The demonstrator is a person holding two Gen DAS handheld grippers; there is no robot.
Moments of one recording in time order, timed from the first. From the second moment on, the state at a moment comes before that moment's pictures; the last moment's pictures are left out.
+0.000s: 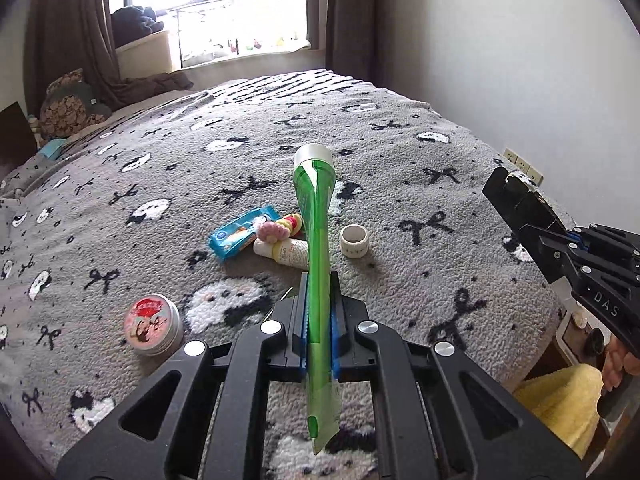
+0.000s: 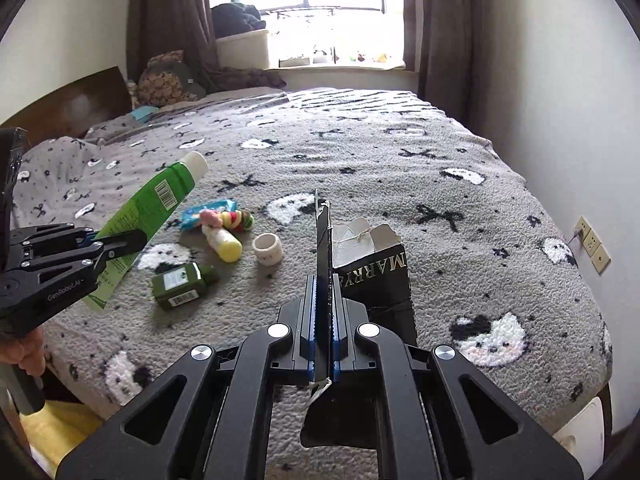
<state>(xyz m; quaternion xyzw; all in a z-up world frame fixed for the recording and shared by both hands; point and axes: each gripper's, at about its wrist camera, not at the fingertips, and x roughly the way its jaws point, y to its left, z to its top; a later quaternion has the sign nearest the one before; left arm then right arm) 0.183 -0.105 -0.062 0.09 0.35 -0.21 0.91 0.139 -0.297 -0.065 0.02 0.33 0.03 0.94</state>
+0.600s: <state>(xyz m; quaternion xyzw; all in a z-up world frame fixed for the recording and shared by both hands) 0.021 -0.023 -0.076 0.08 0.34 -0.16 0.92 0.019 -0.238 -0.092 0.01 0.35 0.12 0.93</state>
